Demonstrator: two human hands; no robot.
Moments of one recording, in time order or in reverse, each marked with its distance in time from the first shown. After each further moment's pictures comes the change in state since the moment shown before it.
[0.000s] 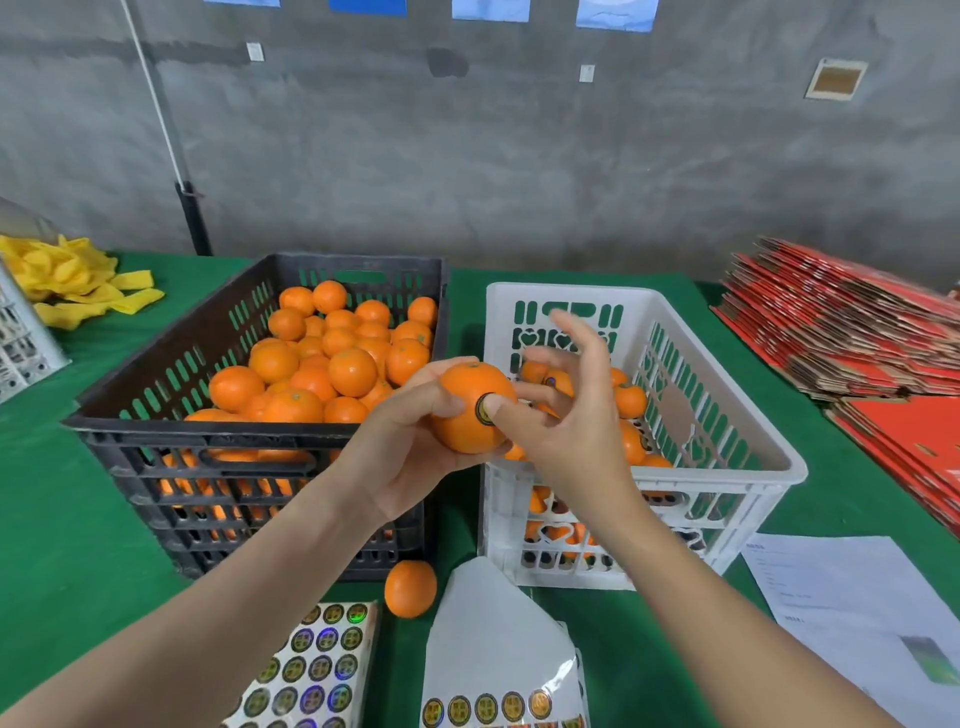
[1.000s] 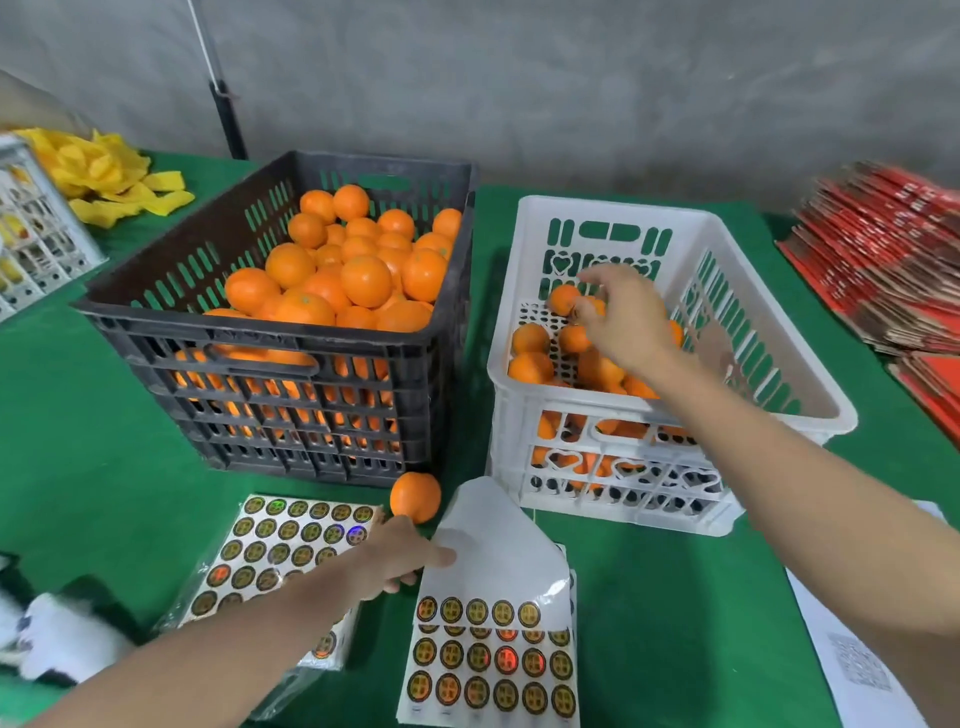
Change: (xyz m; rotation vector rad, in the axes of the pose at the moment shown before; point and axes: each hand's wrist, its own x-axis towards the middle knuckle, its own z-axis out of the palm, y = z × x) left_hand -0.046 -0.169 -0.093 0.975 0.434 -0.856; right_hand 0.089 0.112 -0.059 -0.880 -0.162 -0.136
